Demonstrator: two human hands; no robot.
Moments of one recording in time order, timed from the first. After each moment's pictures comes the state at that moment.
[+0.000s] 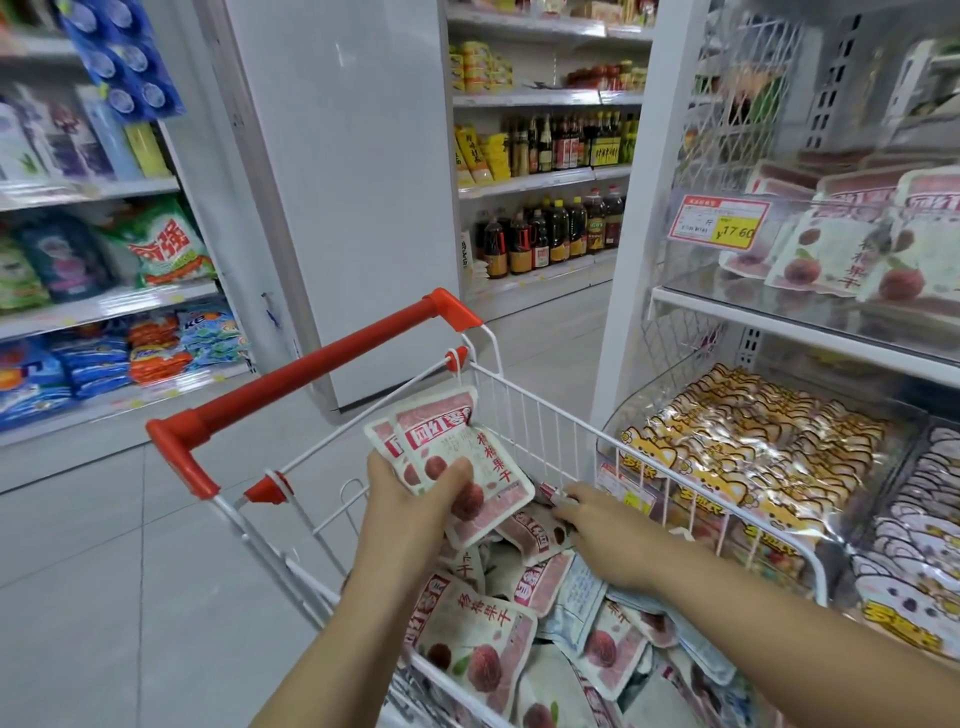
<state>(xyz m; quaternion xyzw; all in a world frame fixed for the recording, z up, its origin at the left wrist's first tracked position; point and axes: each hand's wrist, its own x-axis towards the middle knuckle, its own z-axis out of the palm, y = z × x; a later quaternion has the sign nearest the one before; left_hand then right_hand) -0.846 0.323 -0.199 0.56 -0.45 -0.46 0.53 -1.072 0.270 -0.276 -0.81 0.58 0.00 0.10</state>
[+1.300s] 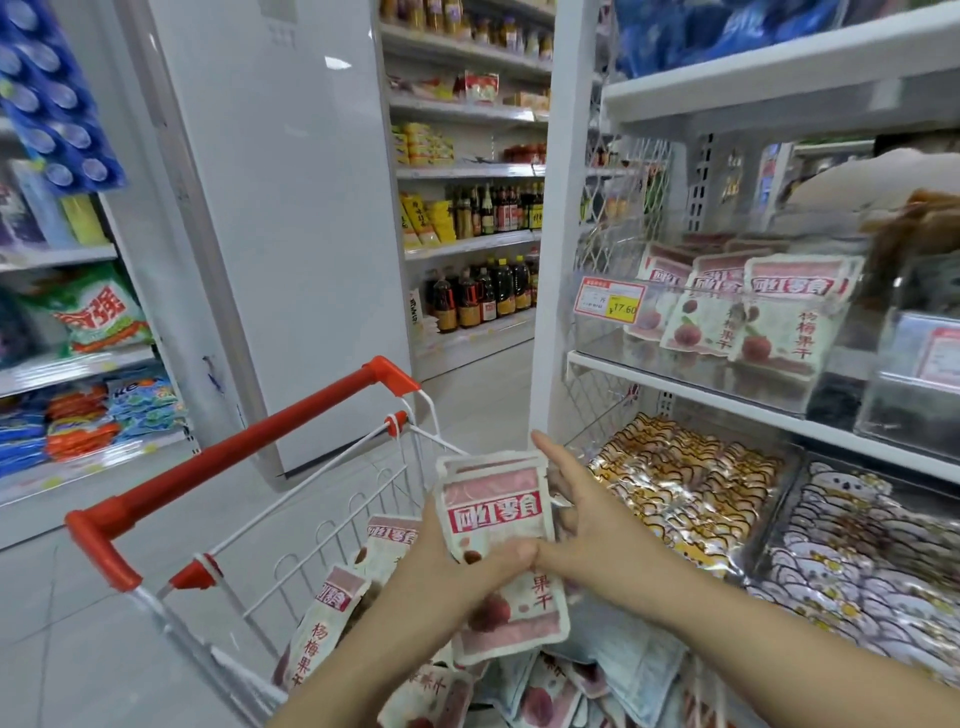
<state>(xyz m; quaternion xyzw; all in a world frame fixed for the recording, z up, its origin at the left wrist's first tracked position) -0.895 0.341 -0.165 0.39 -0.66 -0.53 0.37 -1.083 0.347 -0.153 -0.64 0.48 -0.42 0.43</state>
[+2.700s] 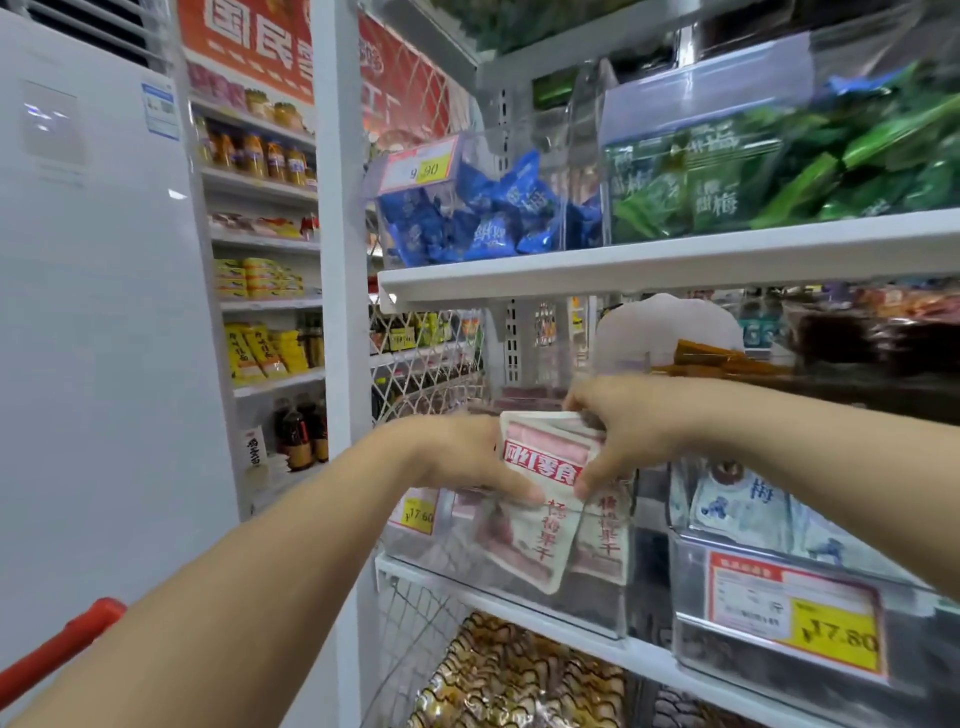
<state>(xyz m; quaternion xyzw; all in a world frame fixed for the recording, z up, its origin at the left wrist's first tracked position) -1.135 0.172 0.048 0.26 -0.91 -0.32 0.02 -1.285 0.299 0.083 -0.62 0.78 -0.05 0.02</state>
